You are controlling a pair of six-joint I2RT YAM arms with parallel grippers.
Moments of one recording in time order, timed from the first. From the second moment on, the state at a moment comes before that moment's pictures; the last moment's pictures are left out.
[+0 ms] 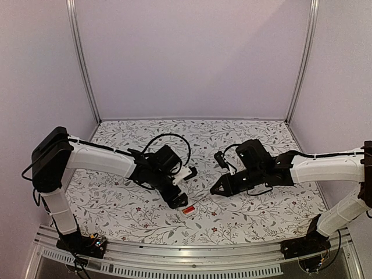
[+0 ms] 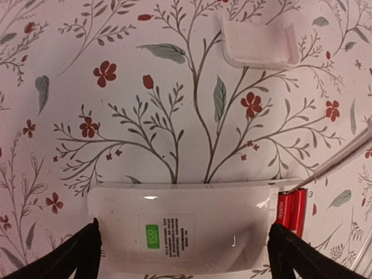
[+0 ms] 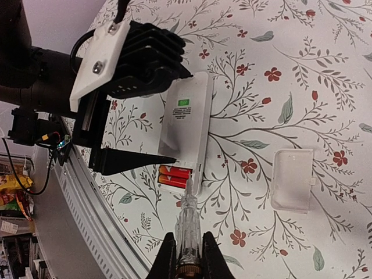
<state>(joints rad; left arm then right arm) -0.94 1.82 1.07 -0.33 0.12 0.06 0.91 1.44 0.83 -0.17 -0.32 0.53</state>
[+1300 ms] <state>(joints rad) -1.03 1.85 1.08 -0.33 -0.02 0.06 0.90 1.43 0.72 0.00 -0.37 0.70</state>
